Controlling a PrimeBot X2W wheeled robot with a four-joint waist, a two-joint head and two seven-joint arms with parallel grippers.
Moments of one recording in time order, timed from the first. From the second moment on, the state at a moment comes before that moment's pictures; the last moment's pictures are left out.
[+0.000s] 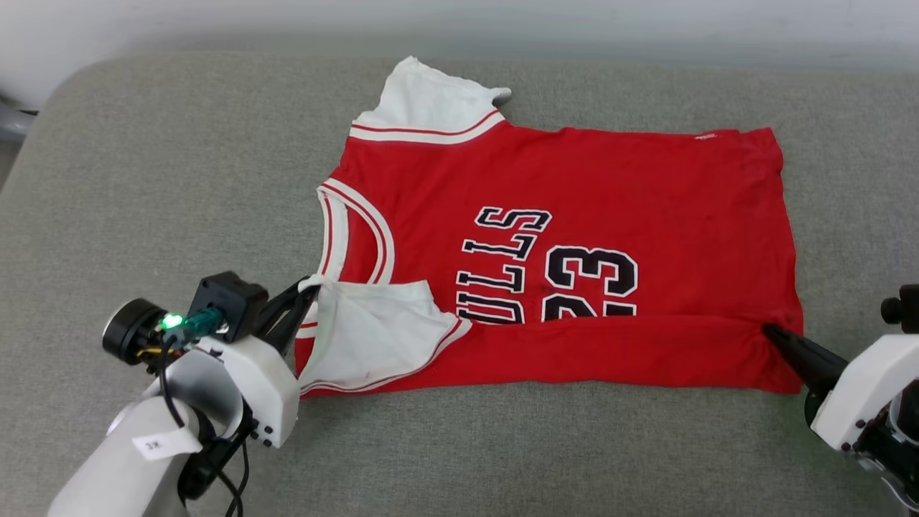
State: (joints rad) left arm -0.36 0.57 -0.49 0.10 -0.47 -0.08 0.09; right arm -0.17 -0.42 0.05 0.11 0.82 0.13 0.48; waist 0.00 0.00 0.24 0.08
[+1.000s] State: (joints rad) left arm -0.43 0.36 -0.47 0.49 -0.55 0.03 -0.18; right arm -0.20 -0.40 0.07 0.15 0.64 0.13 0.43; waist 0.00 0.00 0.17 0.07
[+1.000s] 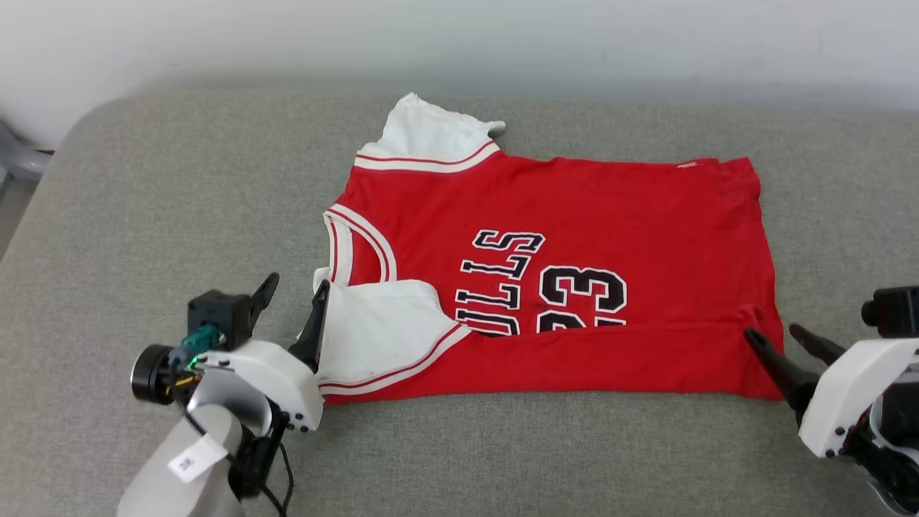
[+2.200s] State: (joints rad) left arm -0.19 0.47 -0.50 0.15 -0.56 0.32 0.26; right arm -0.08 -0.24 -0.10 -0.12 0.36 0.13 0.71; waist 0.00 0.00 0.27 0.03
